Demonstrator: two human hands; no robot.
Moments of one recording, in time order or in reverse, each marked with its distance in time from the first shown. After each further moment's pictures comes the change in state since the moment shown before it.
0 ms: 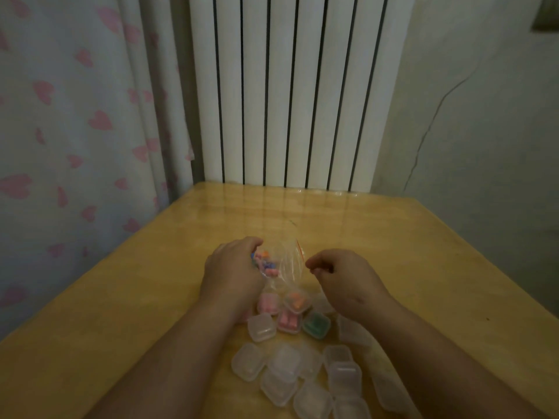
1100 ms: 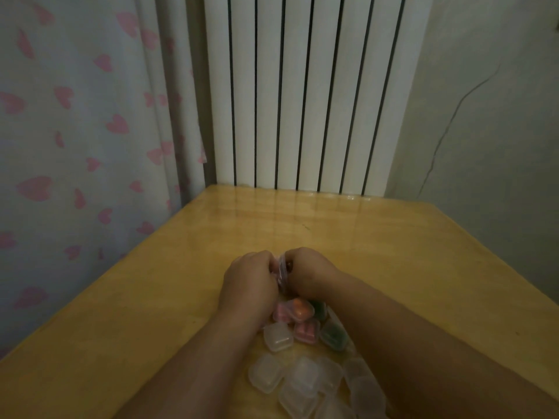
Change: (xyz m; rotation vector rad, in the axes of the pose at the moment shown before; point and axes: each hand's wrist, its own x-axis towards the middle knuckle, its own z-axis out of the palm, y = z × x) left_hand 0.008 -0.015 0.020 0.019 0.039 0.022; right_hand 0.063 -0.035 0.055 -0.205 -0.302 -0.129
